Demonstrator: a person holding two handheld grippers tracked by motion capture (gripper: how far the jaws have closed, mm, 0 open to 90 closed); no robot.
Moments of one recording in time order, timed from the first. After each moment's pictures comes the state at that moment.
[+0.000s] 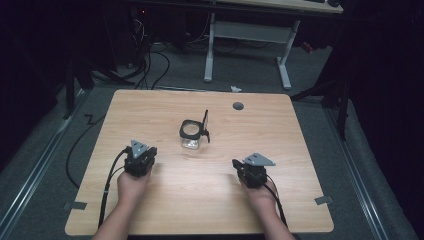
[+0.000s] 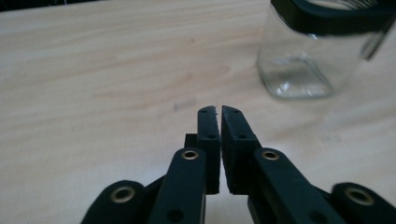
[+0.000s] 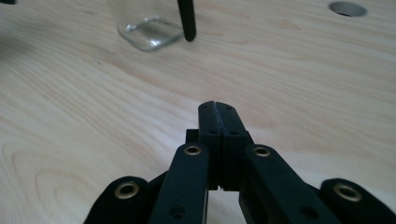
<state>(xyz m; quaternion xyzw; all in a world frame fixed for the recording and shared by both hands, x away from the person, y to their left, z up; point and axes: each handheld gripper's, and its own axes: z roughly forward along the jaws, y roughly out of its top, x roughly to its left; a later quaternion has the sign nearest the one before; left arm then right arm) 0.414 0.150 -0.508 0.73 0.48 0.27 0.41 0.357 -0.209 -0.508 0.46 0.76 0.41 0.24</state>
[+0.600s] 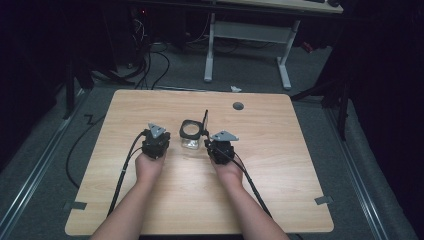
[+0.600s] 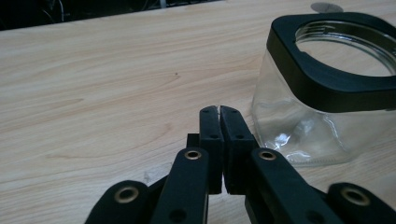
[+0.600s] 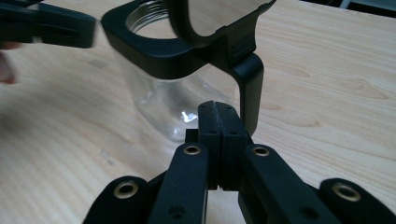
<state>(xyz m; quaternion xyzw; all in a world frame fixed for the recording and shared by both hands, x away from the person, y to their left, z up) 0.455 0.114 -0.504 0.73 0.48 0.27 0.41 0.436 -0.125 -0.509 0.46 0.75 0.41 0.23</state>
